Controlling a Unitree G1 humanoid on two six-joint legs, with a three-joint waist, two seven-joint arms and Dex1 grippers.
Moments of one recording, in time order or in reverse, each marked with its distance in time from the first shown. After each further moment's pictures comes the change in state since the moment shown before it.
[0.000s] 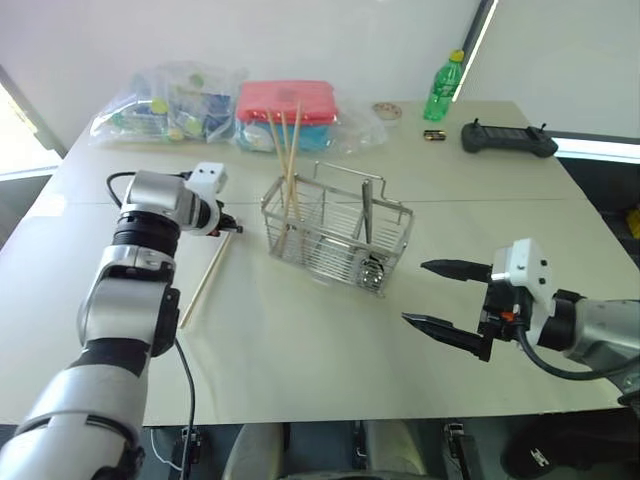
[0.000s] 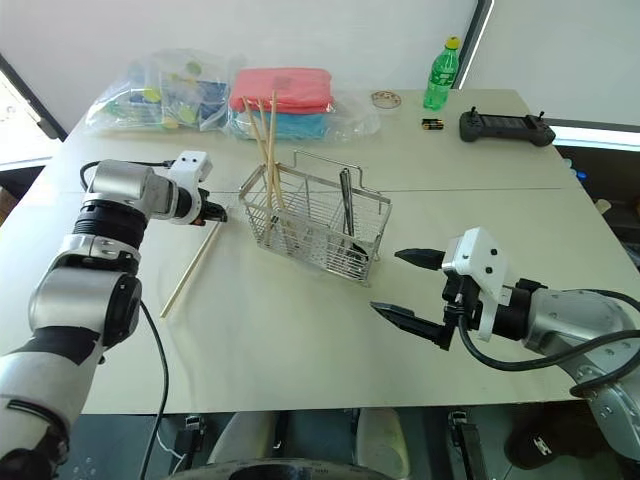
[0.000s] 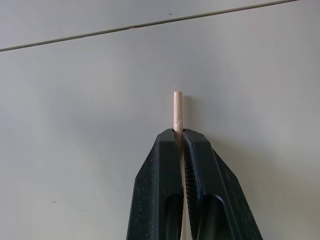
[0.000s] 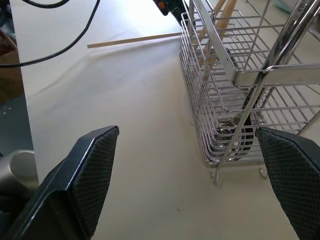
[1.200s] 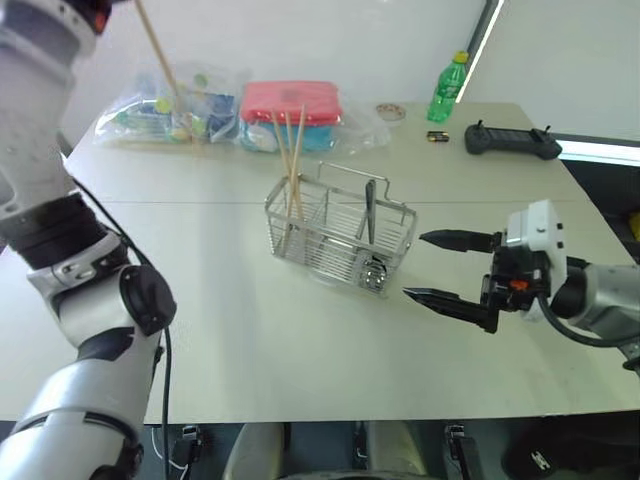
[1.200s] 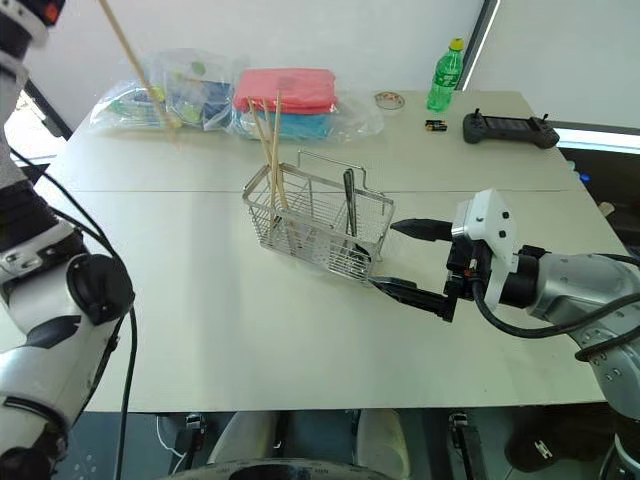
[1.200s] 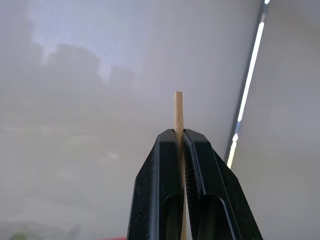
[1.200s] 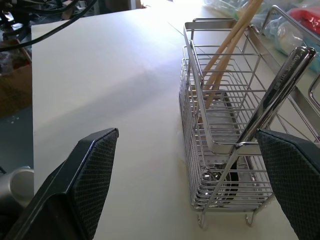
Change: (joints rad) left arm -0.072 -0.086 0.564 -0.788 -0.422 -0.403 0.159; right arm -0.181 -0.019 -0.004 0.066 0.077 0.048 0.037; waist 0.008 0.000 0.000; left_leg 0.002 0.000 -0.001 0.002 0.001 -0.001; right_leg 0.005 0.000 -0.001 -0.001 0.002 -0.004
